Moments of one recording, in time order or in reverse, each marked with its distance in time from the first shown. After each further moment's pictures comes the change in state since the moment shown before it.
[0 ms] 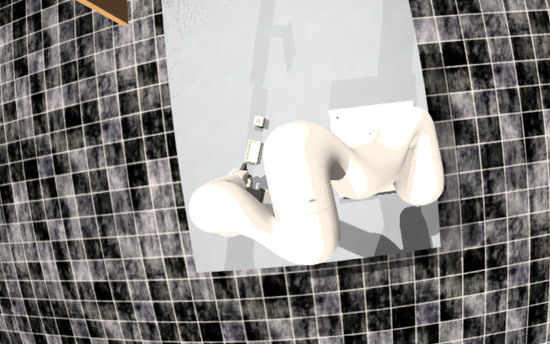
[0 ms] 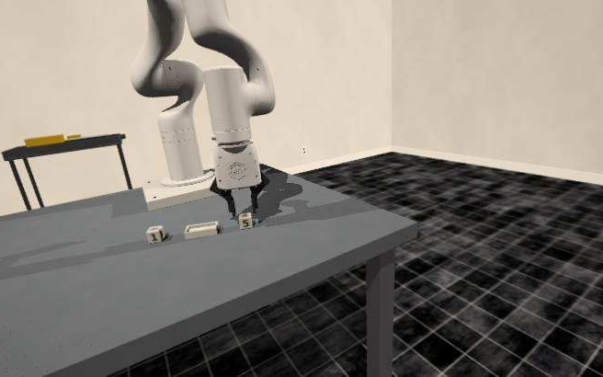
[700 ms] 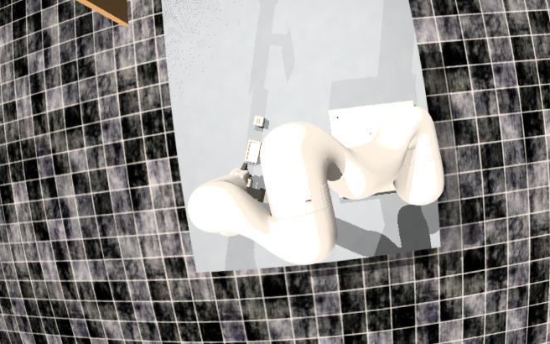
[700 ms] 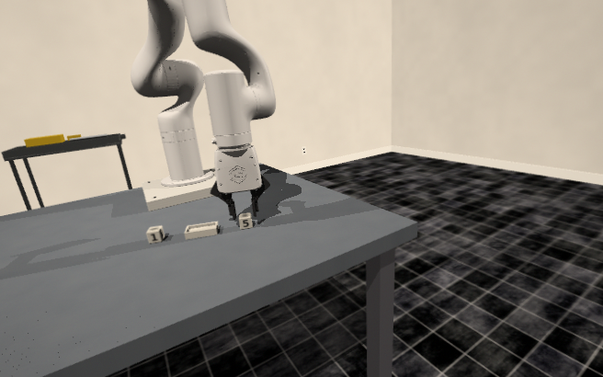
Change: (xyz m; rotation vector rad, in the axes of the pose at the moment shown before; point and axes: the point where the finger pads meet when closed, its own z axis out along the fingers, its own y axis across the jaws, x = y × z) arm 0.000 0.000 0.008 0.000 0.000 0.000
